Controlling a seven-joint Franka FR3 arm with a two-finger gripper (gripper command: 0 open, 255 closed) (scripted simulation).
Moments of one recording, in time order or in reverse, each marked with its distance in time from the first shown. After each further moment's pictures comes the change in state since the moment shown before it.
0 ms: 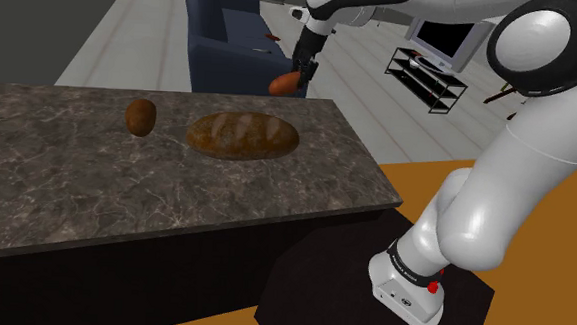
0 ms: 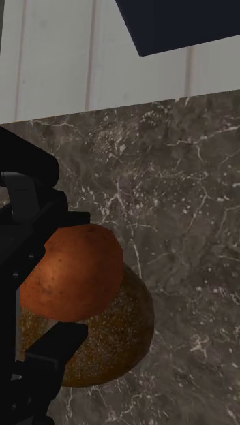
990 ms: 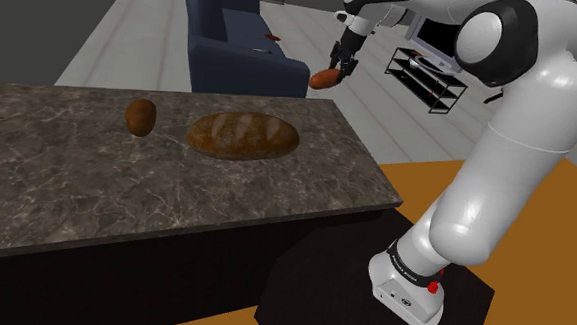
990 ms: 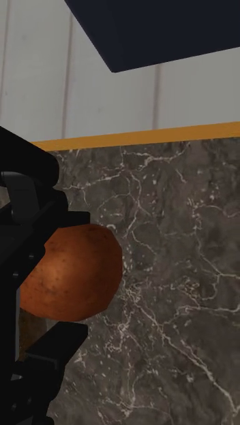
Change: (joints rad) arm -0.207 0.122 -0.132 0.134 0.104 -0.078 -0.359
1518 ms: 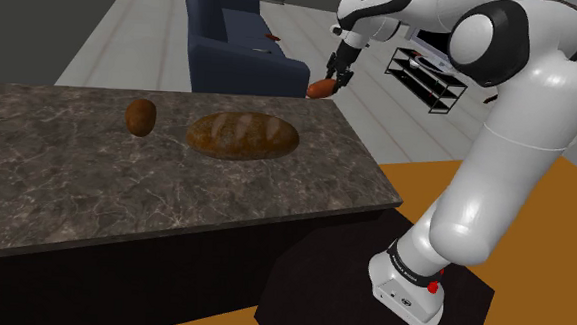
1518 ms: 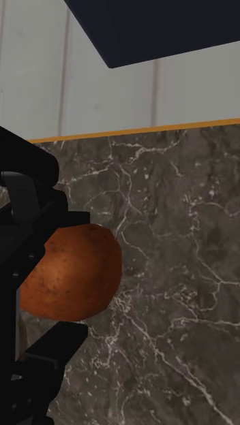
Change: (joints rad) arm -0.002 0.027 0.007 -0.072 0.026 0.093 -0.026
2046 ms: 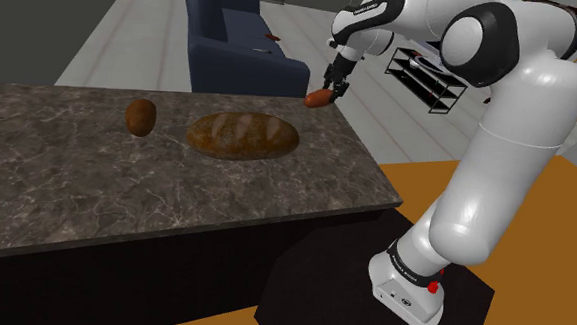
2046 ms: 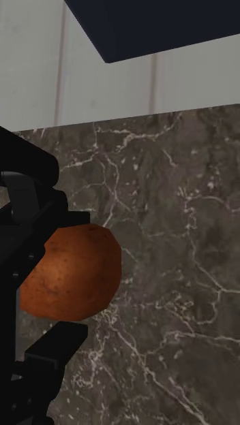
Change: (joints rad) arm -0.005 0.034 0.010 -0.067 0.034 0.092 -0.032
